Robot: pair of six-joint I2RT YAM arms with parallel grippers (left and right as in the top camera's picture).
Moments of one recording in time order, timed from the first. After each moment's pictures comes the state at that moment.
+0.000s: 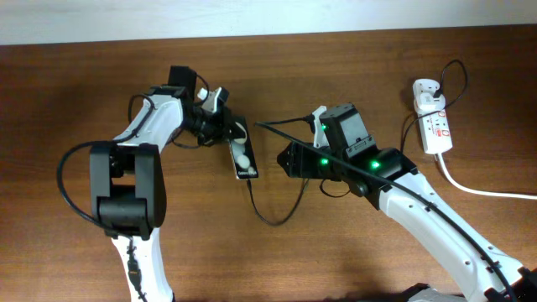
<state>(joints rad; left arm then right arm) -0.11 2.20 1.61 -0.82 0.77 -0.20 0.47 1.42 1.06 -0.55 -0.33 0.58</state>
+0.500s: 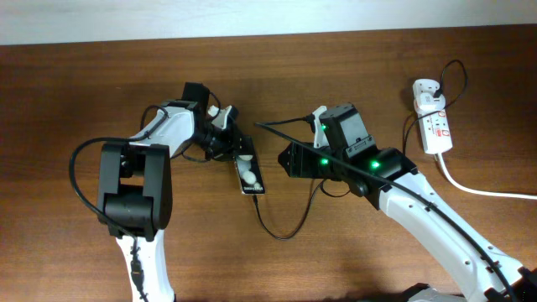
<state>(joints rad) -0.16 2.20 1.48 -0.76 0.73 -0.20 0.47 1.42 1.06 -0.55 -0.31 0.57</state>
